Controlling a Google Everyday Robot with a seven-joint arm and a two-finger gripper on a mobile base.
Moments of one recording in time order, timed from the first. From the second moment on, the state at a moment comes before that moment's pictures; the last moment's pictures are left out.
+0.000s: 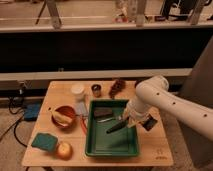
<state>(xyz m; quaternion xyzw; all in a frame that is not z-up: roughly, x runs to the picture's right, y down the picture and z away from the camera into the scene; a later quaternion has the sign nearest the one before) 0.107 0.162 0.702 -0.29 -0.19 -0.20 0.92</state>
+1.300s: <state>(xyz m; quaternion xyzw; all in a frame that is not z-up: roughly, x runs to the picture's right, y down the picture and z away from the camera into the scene) 0.016 0.198 0.707 -0.33 -0.21 -0.31 0.87</state>
